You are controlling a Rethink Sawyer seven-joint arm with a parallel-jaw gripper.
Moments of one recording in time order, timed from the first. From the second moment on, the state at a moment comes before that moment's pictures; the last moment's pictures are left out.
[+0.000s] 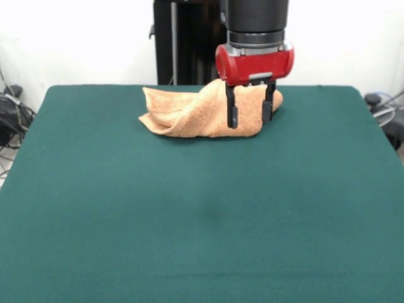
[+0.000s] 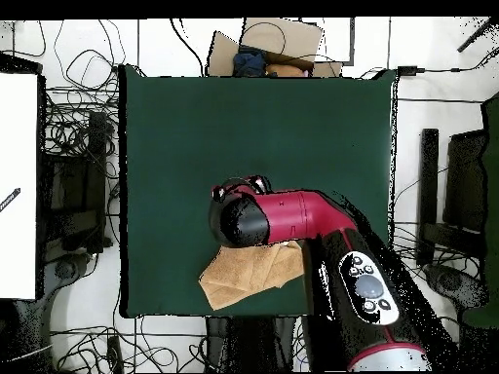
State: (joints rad) arm -0.46 -0.80 0.36 1.85 -0.37 0.36 1.51
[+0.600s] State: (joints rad) arm -0.50 -0.85 0.36 1.91 -0.31 0.36 1.51
